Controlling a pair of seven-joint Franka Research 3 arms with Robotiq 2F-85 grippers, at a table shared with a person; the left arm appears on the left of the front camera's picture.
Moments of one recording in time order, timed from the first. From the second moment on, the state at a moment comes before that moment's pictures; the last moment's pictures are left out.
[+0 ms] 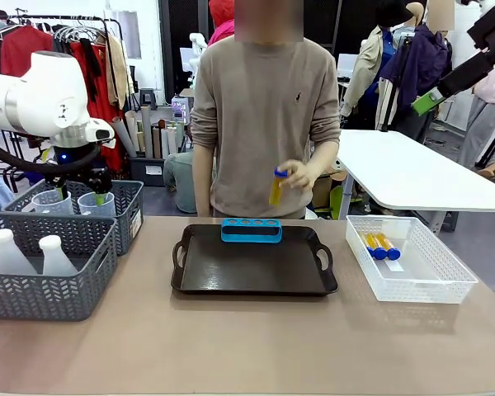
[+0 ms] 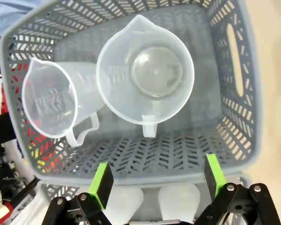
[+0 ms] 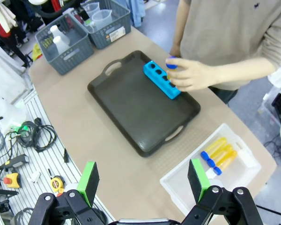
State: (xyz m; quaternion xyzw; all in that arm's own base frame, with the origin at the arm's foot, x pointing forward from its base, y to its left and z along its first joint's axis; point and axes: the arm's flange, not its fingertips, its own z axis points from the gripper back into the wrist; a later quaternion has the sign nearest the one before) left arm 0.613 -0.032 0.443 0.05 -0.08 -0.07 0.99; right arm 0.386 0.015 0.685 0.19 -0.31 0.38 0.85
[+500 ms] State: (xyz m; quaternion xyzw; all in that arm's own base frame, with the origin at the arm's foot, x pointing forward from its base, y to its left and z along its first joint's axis) left arm 0.635 -0.012 0.401 0.03 -0.11 -0.09 0.99; right arm 0.386 0.015 0.685 0.19 -0.31 0.38 0.85
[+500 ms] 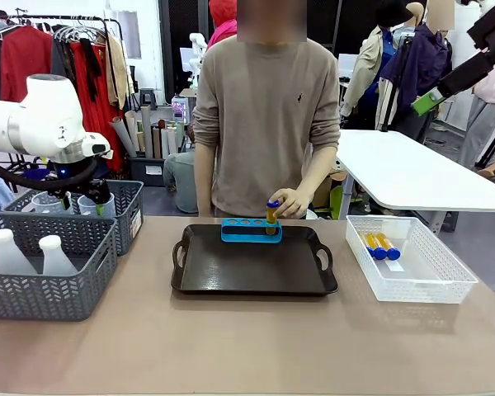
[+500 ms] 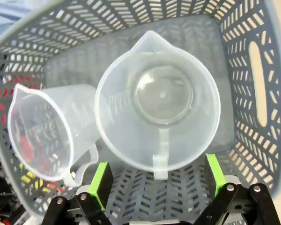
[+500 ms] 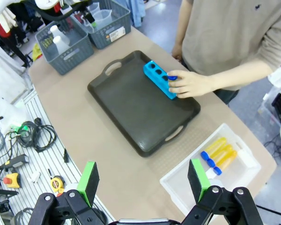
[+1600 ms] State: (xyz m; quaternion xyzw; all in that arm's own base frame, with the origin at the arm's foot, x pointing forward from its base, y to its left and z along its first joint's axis) left arm 0.643 -0.012 0.386 0.03 -0.11 -0.10 0.99; right arm 0.386 0.015 0.685 0.19 -0.31 0.38 0.85
